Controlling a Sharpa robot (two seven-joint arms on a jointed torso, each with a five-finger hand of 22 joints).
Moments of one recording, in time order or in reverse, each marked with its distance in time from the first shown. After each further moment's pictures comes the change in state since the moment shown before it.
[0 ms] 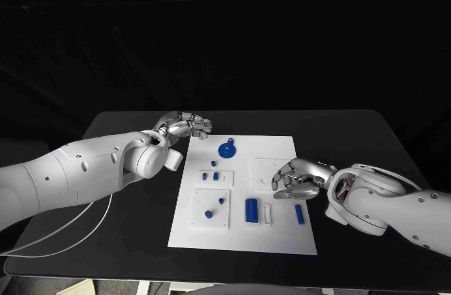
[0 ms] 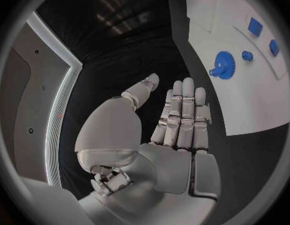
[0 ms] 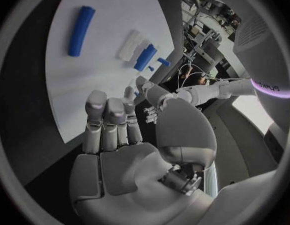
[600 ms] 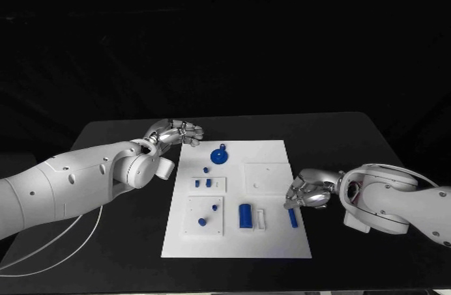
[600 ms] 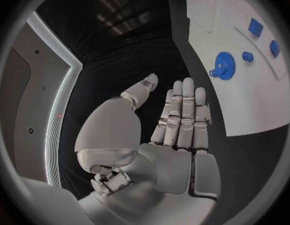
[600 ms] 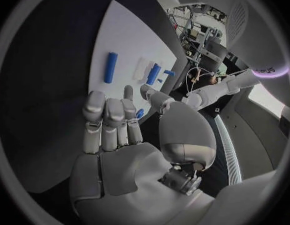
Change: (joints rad) left arm 0.000 0.000 -0.001 -0.001 0.000 0.005 0.004; left_hand -0.007 -0.007 -0.006 0.006 -0.004 0.000 0.000 0.000 0.000 0.000 0.000 0.000 0.000 0.000 0.000 -0.004 0.006 0.000 0.000 0.000 -0.004 0.003; right arm 0.049 -0.119 -0.001 0.074 0.073 0.209 -0.152; right_hand -0.125 0.020 0.030 0.134 -0.023 0.083 -0.001 -0.042 -0.152 0.081 -0.005 0.082 0.078 0.024 -0.002 0.017 0.019 0.000 0.021 0.013 0.022 0.006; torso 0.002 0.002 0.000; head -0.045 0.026
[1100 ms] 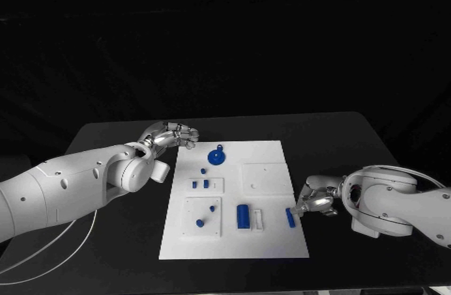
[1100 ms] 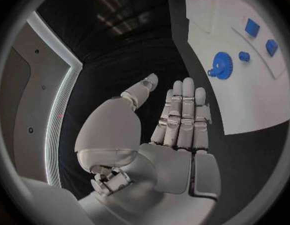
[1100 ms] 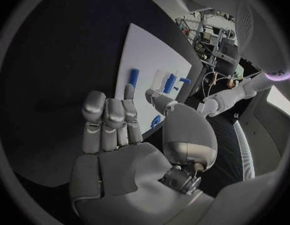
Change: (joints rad) left arm -0.003 -0.012 -0.003 0.010 0.000 0.001 0.002; left_hand 0.000 0.000 0.000 0.000 0.000 0.000 0.000 0.000 0.000 0.000 0.000 0.000 0.000 0.000 0.000 0.000 0.002 0.000 0.000 0.000 0.000 0.001; right arm 0.003 -0.031 -0.001 0.045 -0.022 0.070 -0.218; right_hand -0.081 -0.031 0.013 0.093 0.000 0.019 0.002 0.011 -0.002 0.028 -0.007 0.016 0.031 0.005 -0.002 0.001 0.006 -0.005 0.011 -0.004 0.000 0.000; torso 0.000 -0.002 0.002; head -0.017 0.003
